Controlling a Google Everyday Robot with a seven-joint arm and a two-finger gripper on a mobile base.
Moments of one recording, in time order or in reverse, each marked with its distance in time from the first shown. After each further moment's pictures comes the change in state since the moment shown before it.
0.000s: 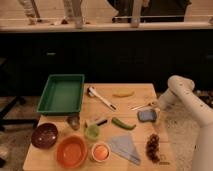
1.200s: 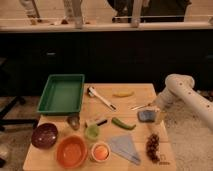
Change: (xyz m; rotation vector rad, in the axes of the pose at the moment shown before) arm -0.033 0.019 -0.035 0.106 0.060 -0.040
